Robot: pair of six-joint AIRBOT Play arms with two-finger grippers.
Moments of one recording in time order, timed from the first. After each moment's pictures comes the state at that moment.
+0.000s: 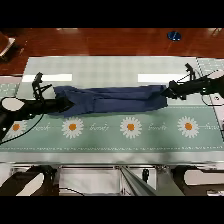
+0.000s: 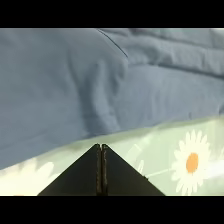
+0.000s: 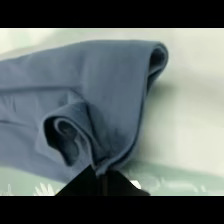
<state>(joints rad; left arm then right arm) -0.01 -1.00 0.62 0.71 -0.83 -1.22 -0.27 -1.54 1.14 -0.83 1.19 1.24</state>
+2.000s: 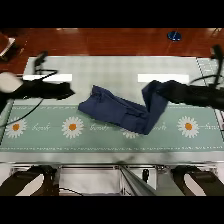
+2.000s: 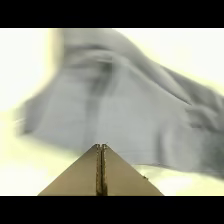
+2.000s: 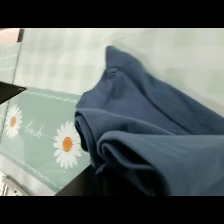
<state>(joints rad) -0.05 -0.94 0.85 0.98 -0.97 -1.47 0.06 -0.85 0.92 -0.69 1.09 1.38</state>
